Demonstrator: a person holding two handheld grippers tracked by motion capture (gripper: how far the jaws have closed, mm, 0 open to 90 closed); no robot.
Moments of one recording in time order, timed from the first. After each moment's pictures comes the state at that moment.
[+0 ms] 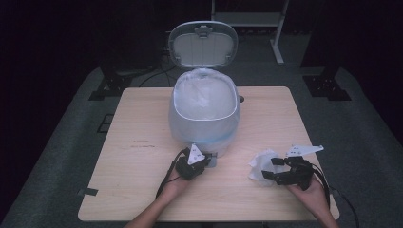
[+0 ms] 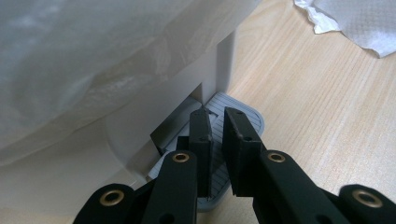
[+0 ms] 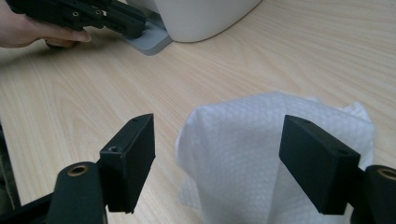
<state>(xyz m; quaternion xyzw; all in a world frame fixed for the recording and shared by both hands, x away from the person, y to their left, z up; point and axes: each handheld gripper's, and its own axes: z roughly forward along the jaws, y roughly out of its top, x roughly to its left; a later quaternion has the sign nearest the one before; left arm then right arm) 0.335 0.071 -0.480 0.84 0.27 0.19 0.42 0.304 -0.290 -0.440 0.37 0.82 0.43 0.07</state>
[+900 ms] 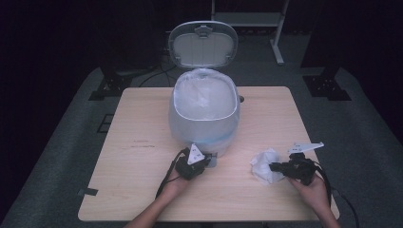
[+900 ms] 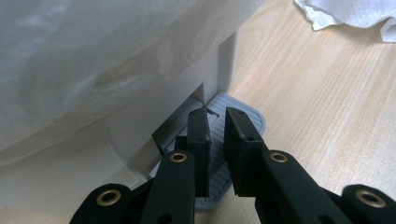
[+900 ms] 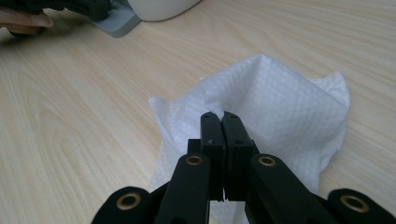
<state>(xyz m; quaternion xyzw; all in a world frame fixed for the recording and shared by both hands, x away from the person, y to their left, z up) 0.335 0.071 -0.480 0.84 0.27 0.20 0.42 0.316 -0.307 -0.448 0.40 0.82 0.40 0.06</state>
